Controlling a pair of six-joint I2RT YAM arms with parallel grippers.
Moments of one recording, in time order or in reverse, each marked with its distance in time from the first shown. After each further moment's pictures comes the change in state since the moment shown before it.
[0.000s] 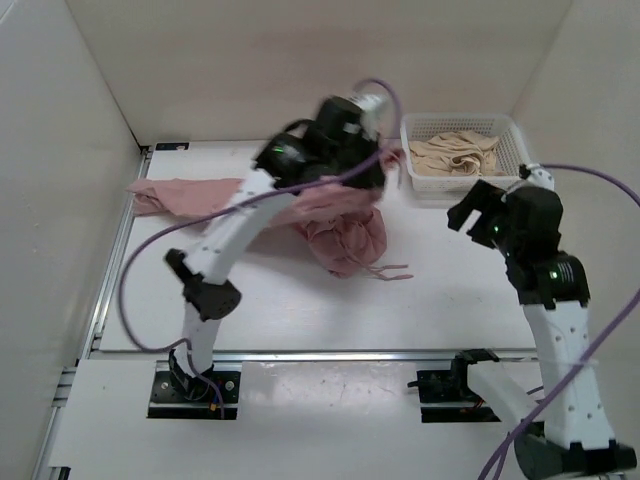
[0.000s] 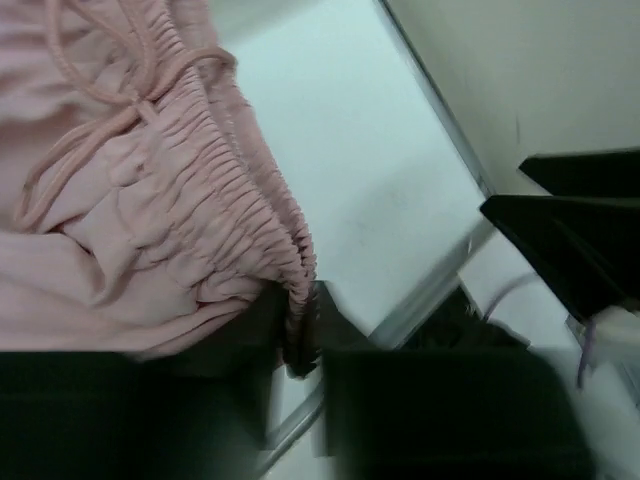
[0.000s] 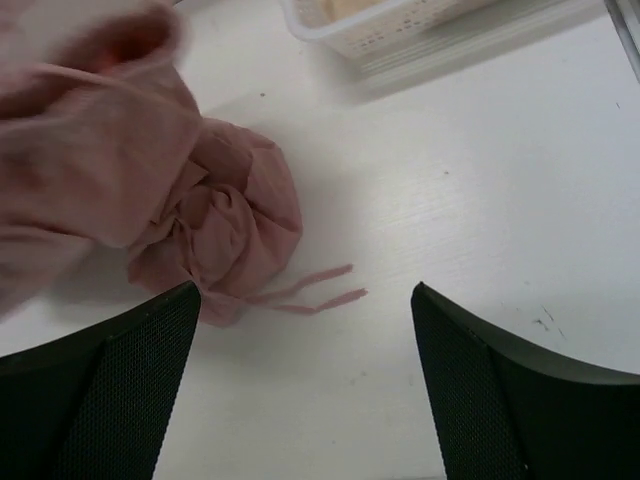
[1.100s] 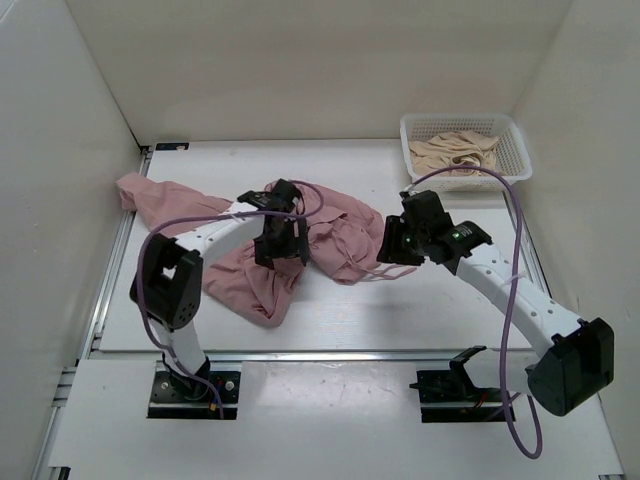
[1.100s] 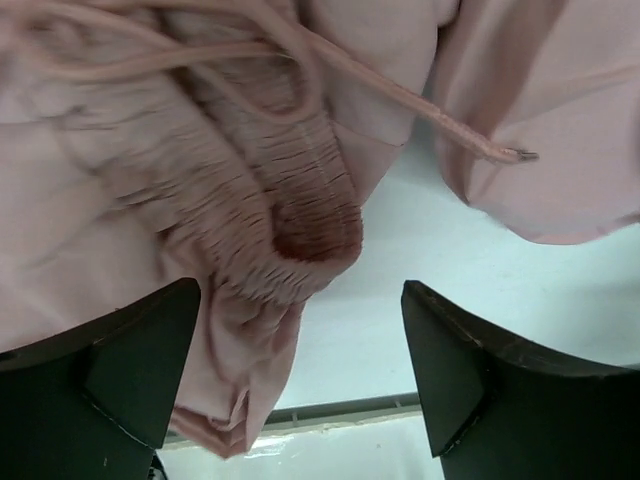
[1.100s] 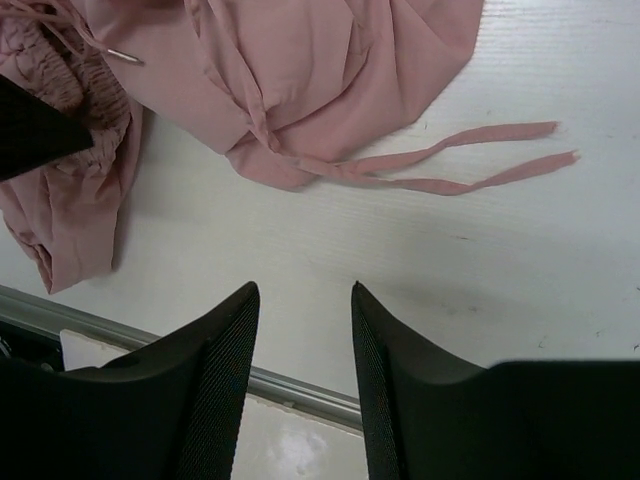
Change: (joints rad) left arm 0.287 -0.238 -1.201 0.225 -0.055 -0.156; right arm 0.418 0.332 -0.178 0.096 -0.100 0.080
